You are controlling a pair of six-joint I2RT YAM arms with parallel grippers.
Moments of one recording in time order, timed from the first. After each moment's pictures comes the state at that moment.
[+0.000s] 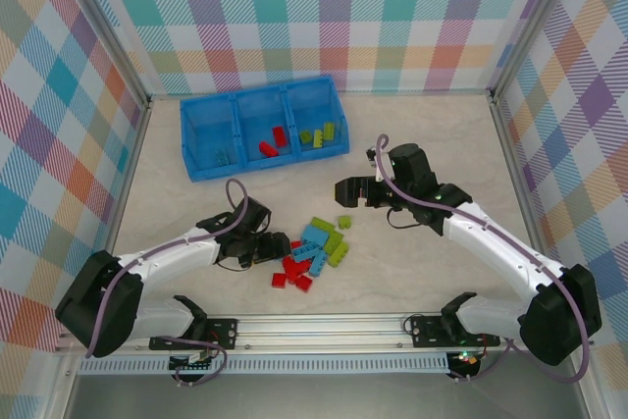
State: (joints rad) left arm -0.62 1.26 0.57 -0.45 0.18 -0.81; right arm 0.57 1.19 0.91 -0.38 -0.33 0.47
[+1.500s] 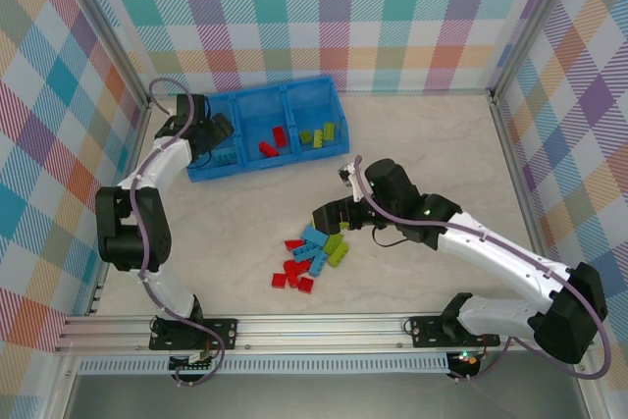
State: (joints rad) left arm -0.03 1.75 1.36 -0.43 -0.07 -0.65; right arm 0.81 1.16 0.93 -0.42 -0.31 0.49
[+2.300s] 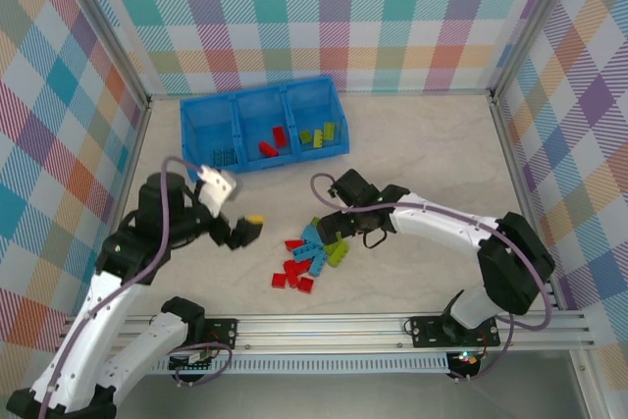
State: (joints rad) left arm -0.38 0.69 0.91 -0.80 0.44 0.25; right arm 0.80 1.54 1.00 -0.60 0.01 0.37
